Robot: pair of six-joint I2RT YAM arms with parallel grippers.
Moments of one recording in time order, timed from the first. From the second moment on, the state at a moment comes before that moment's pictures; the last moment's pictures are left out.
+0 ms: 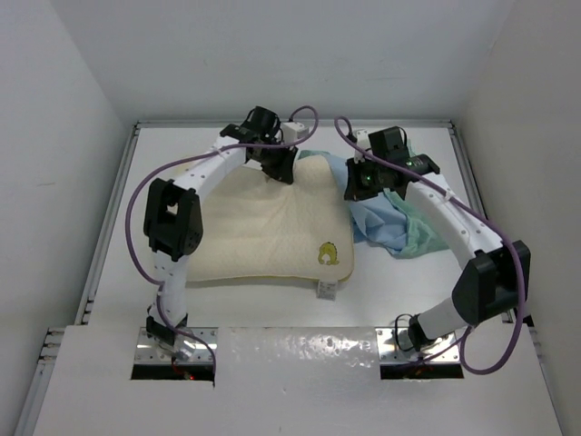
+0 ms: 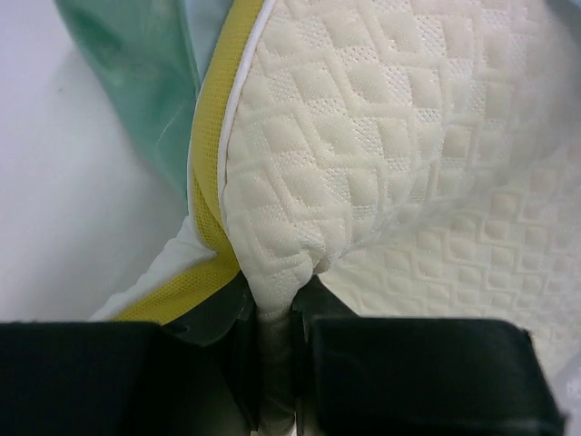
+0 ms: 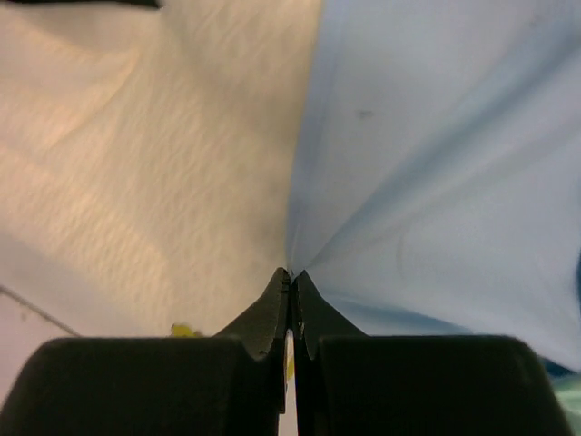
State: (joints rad) left arm -0.43 2.10 1.89 -0.78 0.49 0.21; right arm 0.34 1.51 1.29 -0.68 -0.20 0.10
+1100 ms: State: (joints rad) left arm -0.77 1.70 1.61 -0.90 0.27 0.70; right arm 0.26 1.03 0.62 -0.33 -0.09 0.45
